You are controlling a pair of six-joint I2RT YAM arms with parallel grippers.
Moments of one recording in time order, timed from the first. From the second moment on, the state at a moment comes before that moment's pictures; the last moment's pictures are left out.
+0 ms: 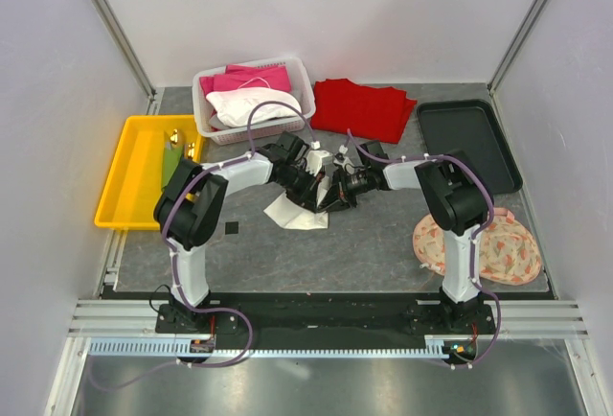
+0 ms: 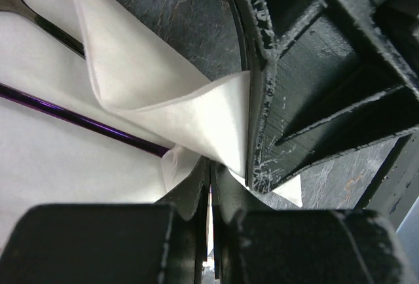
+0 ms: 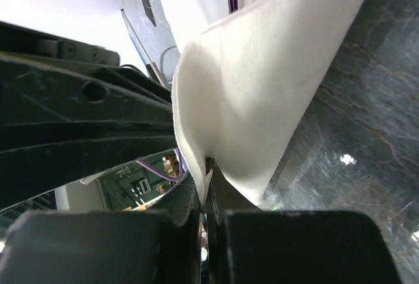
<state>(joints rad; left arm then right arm) -0.55 1.96 1.25 -0.44 0.59 0.11 0.43 2.07 1.11 -0.04 -1.02 0.74</state>
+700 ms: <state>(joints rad) -0.50 1.83 1.16 -0.48 0.58 0.11 0.43 2.08 1.11 -0.06 -0.99 0.73</state>
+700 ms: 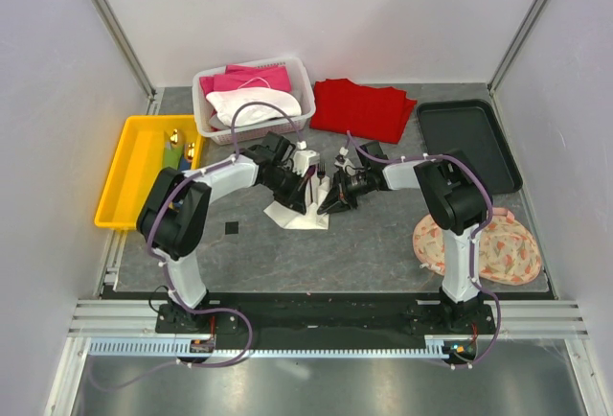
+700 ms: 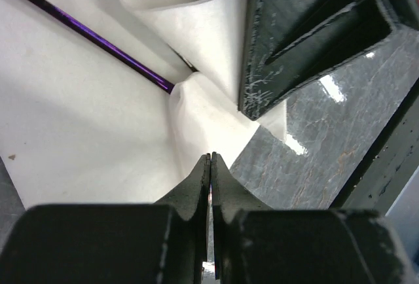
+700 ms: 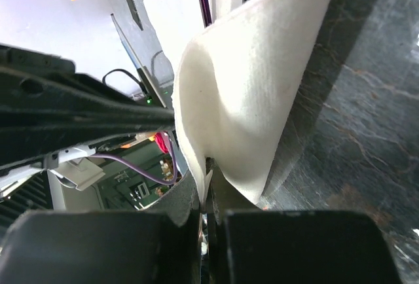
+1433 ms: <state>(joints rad) -0.50 1.91 1.16 -0.48 0.58 0.11 0.48 2.08 1.12 0.01 -0.98 0.80</state>
